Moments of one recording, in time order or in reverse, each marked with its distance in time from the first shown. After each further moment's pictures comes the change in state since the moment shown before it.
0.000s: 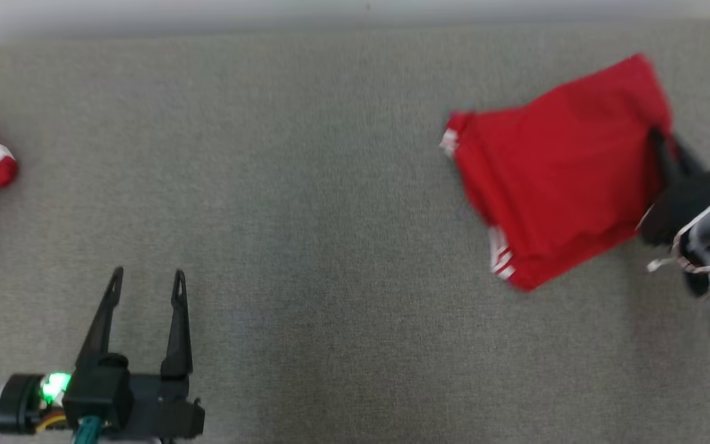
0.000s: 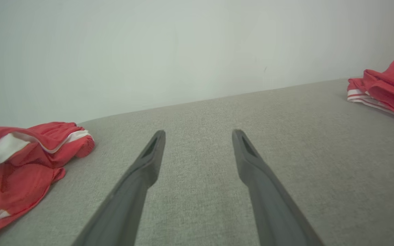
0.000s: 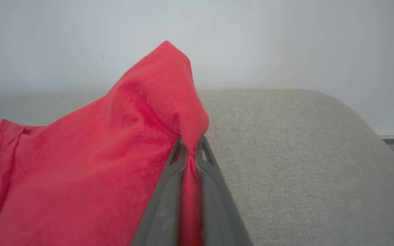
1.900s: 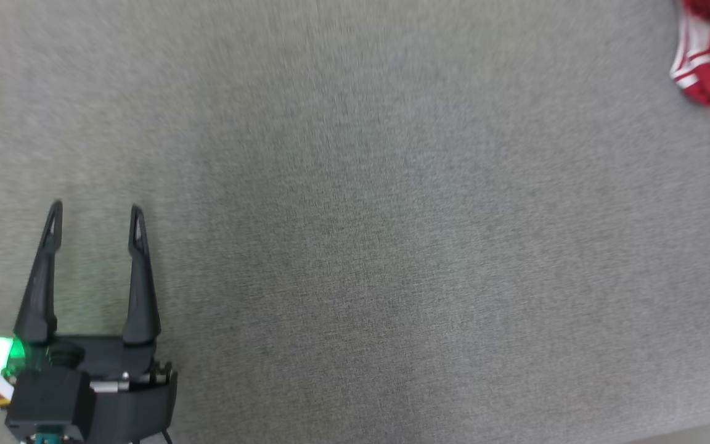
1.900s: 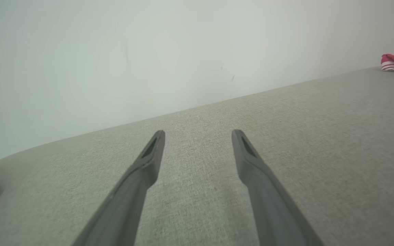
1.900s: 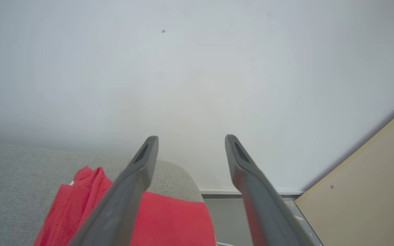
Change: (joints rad) left arm -0.051 0.111 -0.045 -0.284 0.025 0.121 0.000; right arm -0.466 -0.306 0.032 0.004 -0.135 0.000 -0.041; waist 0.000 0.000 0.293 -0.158
